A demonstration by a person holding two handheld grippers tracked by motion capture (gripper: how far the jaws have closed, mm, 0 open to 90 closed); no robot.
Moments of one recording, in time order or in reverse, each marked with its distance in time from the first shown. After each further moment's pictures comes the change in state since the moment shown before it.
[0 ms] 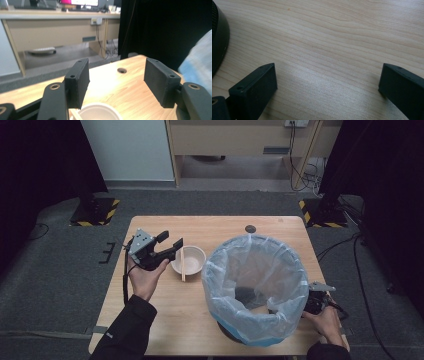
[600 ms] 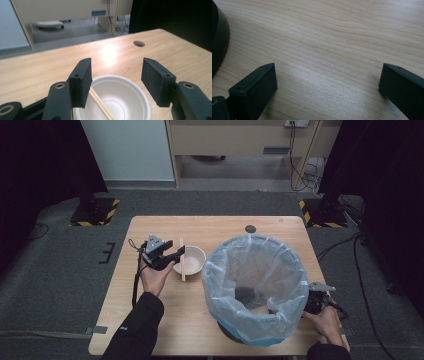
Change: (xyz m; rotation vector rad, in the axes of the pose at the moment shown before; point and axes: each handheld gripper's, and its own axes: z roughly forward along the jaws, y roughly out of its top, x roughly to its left) left arm 0.027 -0.062 0.047 0.186 0.078 -0.045; right arm 0.000 0.000 0.000 0.000 0.000 0.000
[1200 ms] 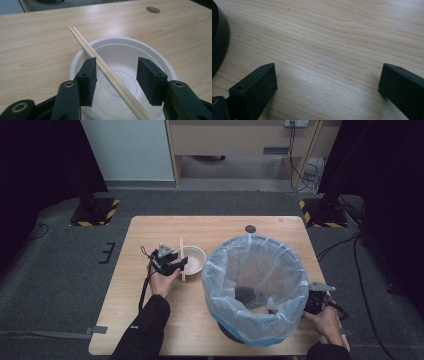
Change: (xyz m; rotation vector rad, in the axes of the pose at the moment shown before) left arm 0.003 -0.043 0.038 0.174 0.028 -0.014; right arm 0.000 0.000 0.000 0.003 0.002 -0.003
